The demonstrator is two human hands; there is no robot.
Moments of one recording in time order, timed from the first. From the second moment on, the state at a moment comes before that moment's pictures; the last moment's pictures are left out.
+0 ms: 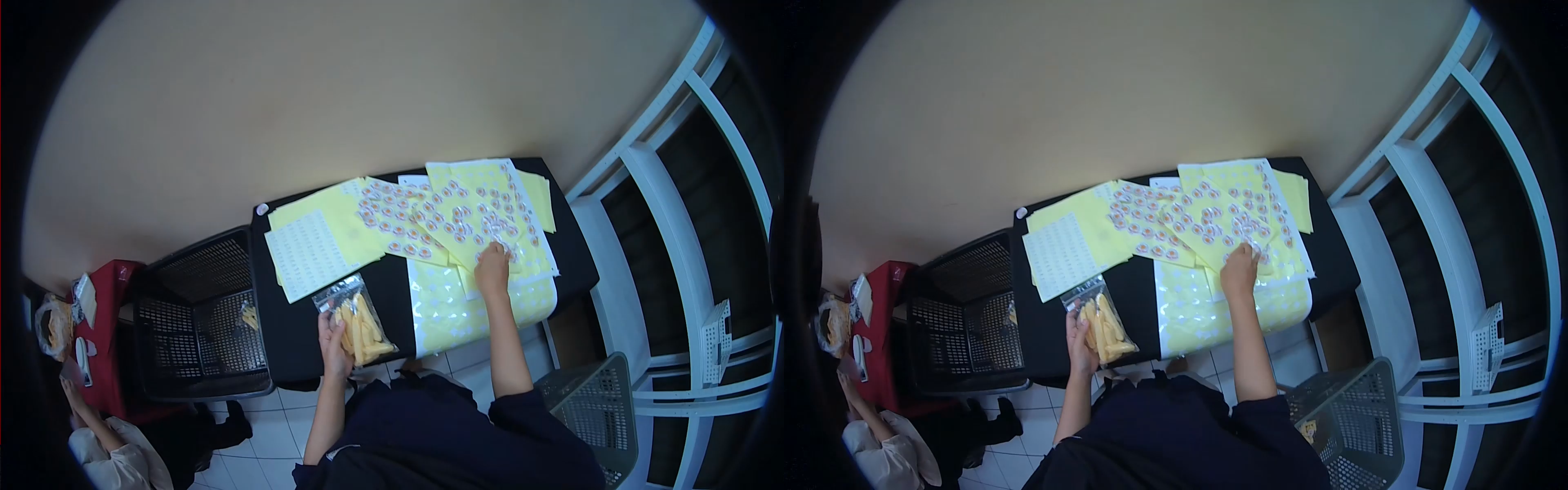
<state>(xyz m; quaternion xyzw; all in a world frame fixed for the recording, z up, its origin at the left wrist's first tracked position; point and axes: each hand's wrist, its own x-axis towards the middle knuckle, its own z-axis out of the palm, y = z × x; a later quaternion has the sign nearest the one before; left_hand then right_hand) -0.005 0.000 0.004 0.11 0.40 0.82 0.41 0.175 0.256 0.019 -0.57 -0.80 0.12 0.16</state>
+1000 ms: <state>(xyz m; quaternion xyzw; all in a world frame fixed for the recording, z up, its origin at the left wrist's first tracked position) -0.058 -0.039 0.002 0.08 0.34 0.78 0.52 0.159 0.243 0.032 -0.64 -0.75 0.10 0.11</state>
